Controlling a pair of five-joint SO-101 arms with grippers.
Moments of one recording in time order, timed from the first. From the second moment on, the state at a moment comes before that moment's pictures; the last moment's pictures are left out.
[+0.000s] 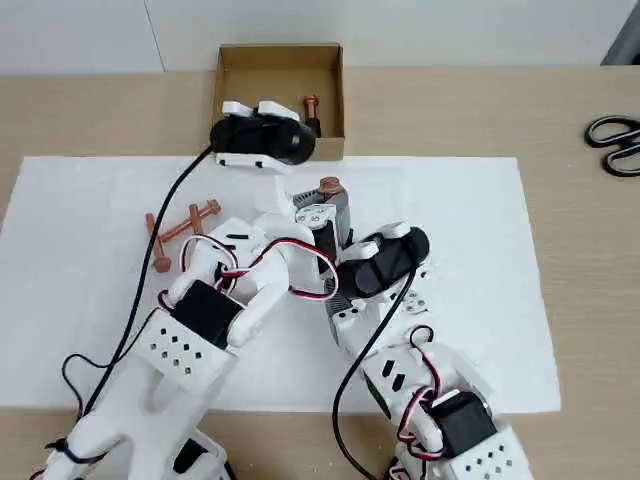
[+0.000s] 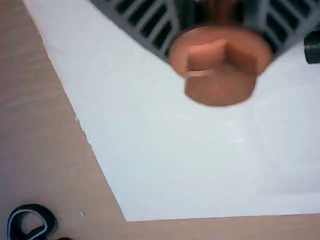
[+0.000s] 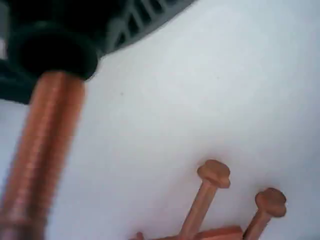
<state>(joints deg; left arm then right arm) 29.0 -37.1 35.4 43.9 31.6 -31.9 -86.2 75.5 47.0 -6.2</state>
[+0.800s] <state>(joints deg) 29.2 -37.1 35.2 44.7 34.6 -31.9 -86.2 75.5 47.0 -6.2</state>
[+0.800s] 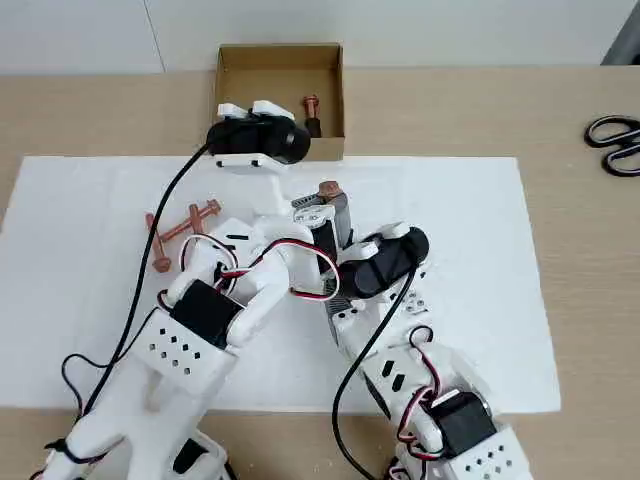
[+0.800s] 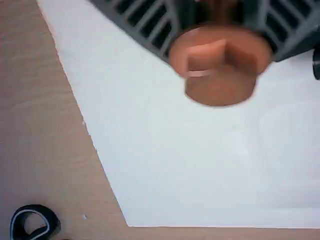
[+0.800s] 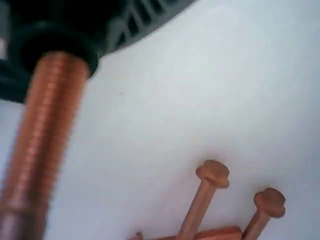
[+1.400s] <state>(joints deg) 30.2 -37.1 37.8 44.0 33.0 -31.9 -86.2 75.6 47.0 -6.2</state>
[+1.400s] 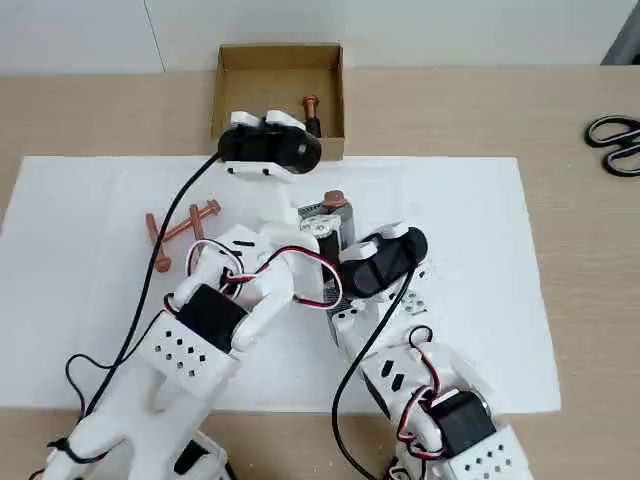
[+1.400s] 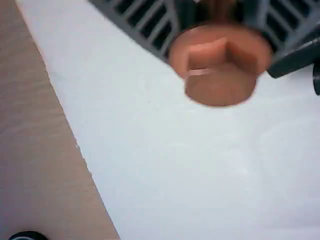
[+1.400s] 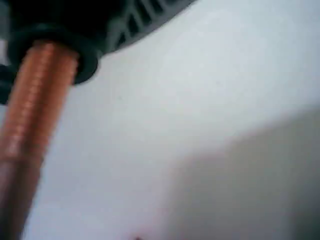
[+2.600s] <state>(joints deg) 35.3 -37.8 39.4 53.2 30.5 -31.6 -86.1 75.9 47.1 -6.4</state>
